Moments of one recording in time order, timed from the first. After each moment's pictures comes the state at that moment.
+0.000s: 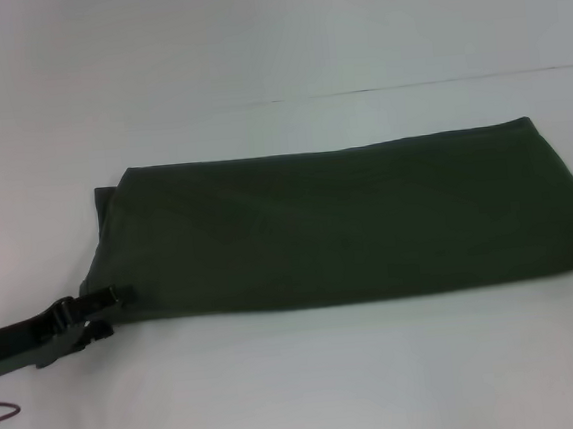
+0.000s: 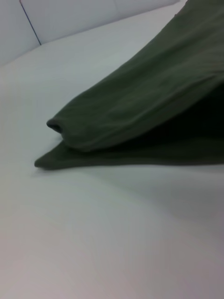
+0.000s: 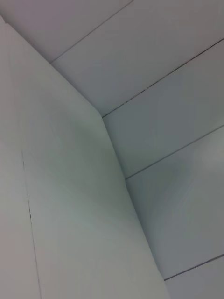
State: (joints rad) left arm -0.44 -2.05 0.55 0.55 2.13 1.31 -2.25; right arm 0.45 1.97 -0.28 -0.70 -2.00 -1.47 1.76
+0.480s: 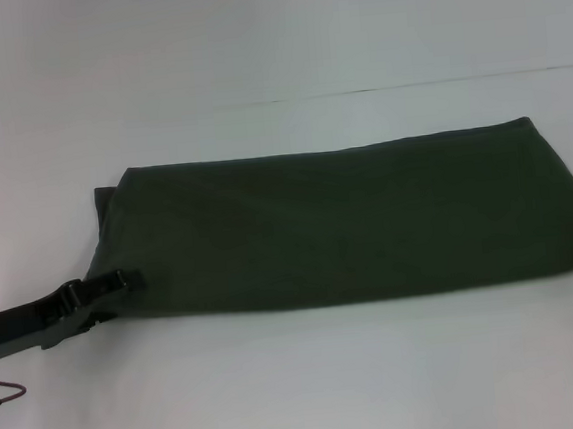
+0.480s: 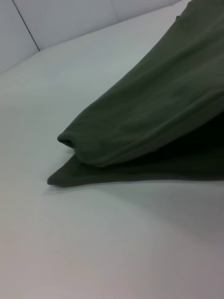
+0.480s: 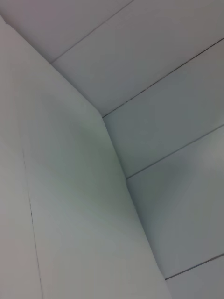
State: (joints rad) left arm -0.47 -2.05 0.56 0.56 2.12 1.29 -2.25; right arm 0.45 1.97 -0.28 -0.70 -2.00 -1.48 1.76
